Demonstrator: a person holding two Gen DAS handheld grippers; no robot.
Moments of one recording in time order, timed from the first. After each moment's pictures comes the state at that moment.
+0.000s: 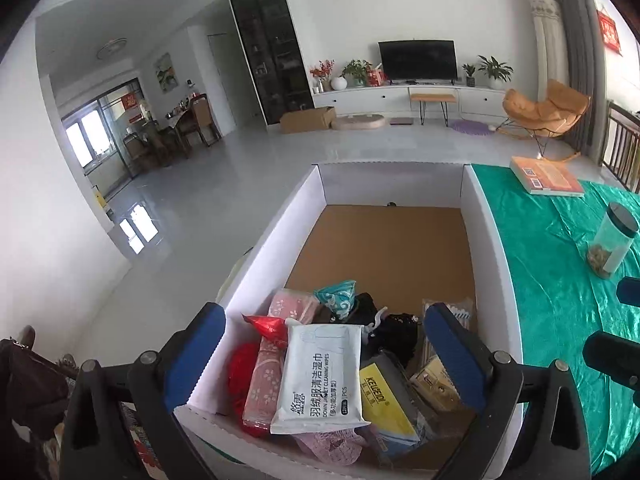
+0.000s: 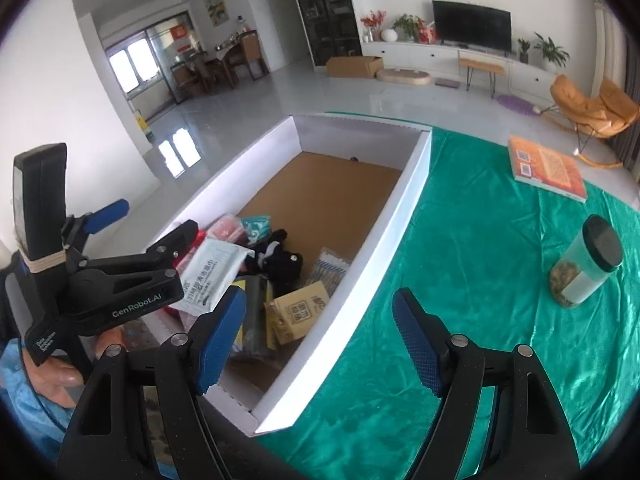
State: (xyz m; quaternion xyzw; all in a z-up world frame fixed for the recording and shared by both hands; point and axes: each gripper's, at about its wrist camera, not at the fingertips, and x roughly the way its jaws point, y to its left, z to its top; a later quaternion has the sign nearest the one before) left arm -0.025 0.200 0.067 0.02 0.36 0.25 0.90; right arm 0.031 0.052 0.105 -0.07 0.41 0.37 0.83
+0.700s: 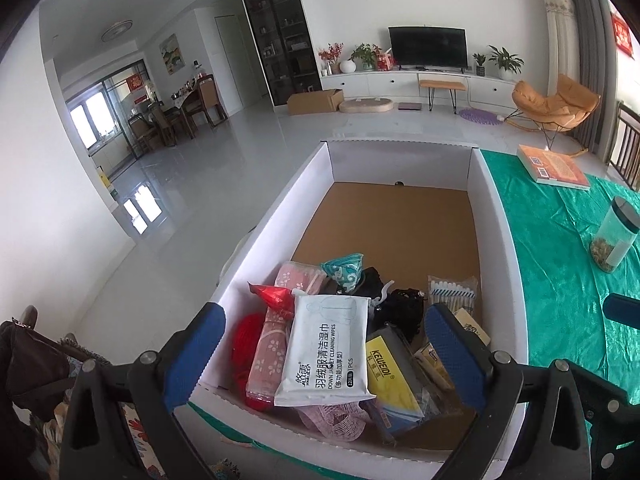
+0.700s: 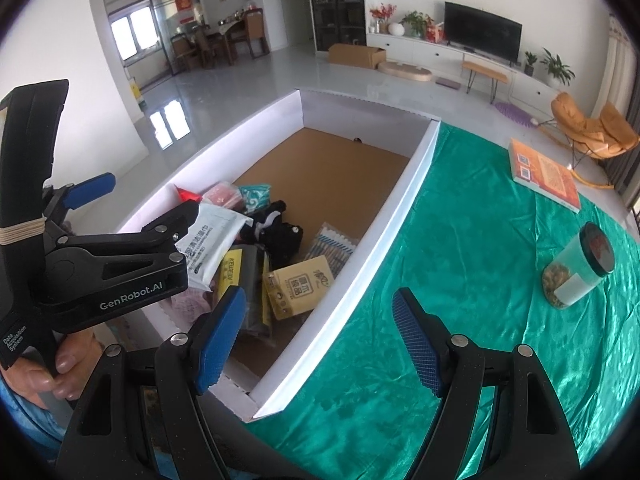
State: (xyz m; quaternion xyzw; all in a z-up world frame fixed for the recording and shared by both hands) left arm -0.038 0.206 0.061 -0.01 0.38 0.26 0.89; right arm 0.009 0.070 0.093 -0.13 0.42 0.36 0.82
